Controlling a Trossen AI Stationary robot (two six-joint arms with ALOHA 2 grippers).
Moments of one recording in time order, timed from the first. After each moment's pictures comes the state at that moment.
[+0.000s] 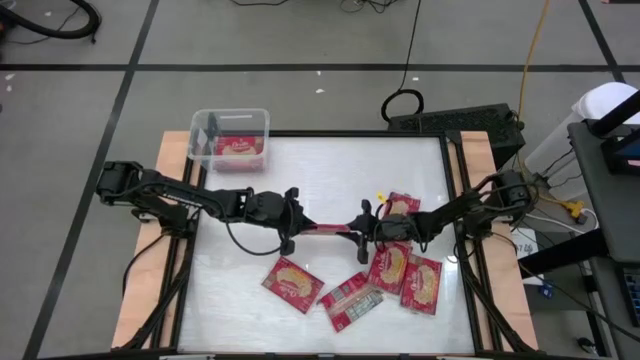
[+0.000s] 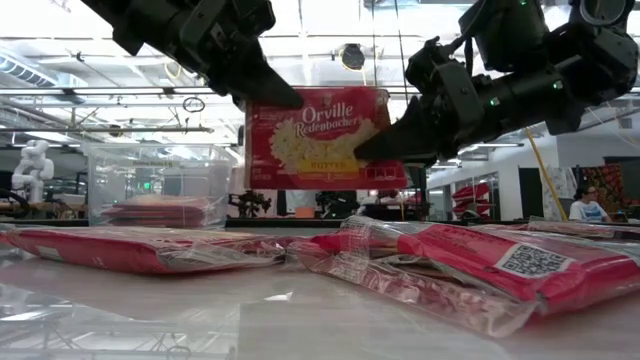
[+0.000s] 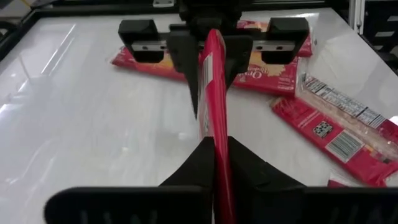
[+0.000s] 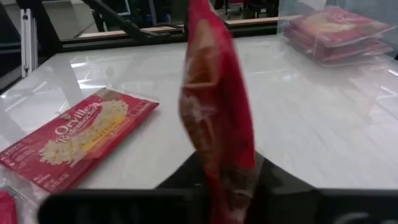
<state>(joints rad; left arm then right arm) -0.08 1.44 0.78 0.16 0.00 0.00 0.15 1.68 0.45 0.94 0.23 0.17</state>
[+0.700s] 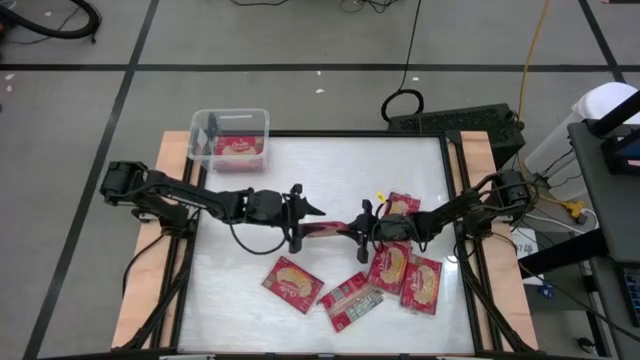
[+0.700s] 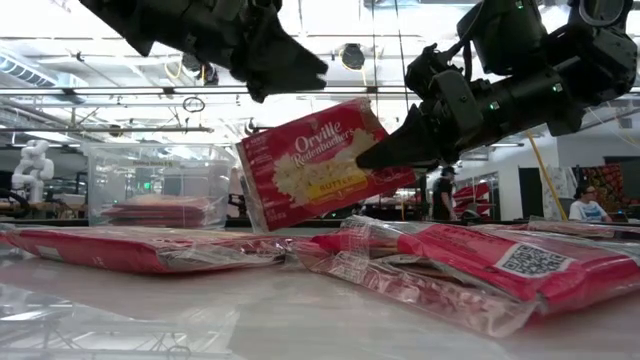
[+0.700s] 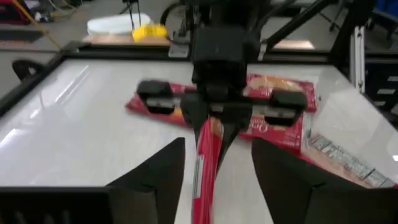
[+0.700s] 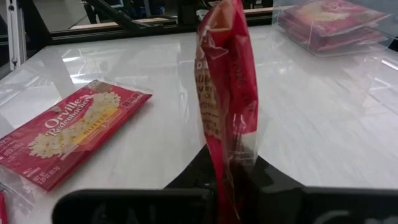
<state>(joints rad) -0.07 1.49 0.78 0.38 -0.05 -0.04 0.15 1.68 0.45 0.91 0.24 0.18</state>
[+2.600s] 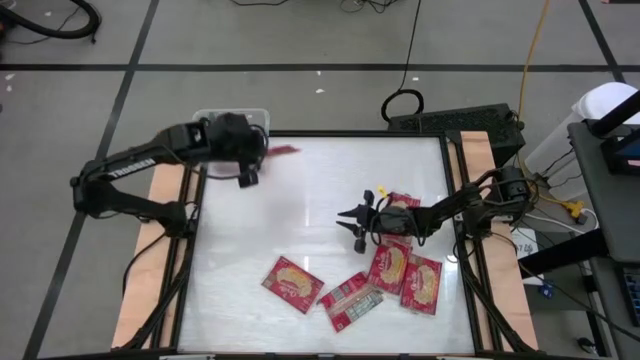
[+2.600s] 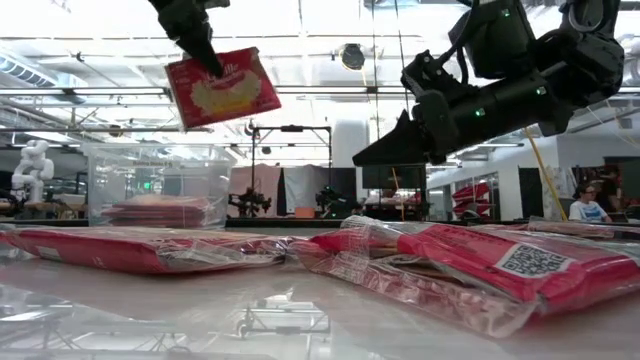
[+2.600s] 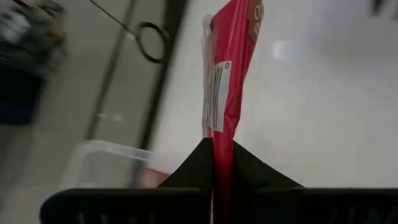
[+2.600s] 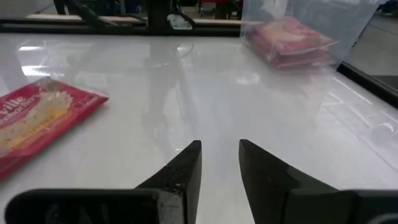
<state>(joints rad) 0.37 1.20 1.30 -0.94 -0.18 0.35 0.10 1.67 0.45 0.91 0.30 0.04</state>
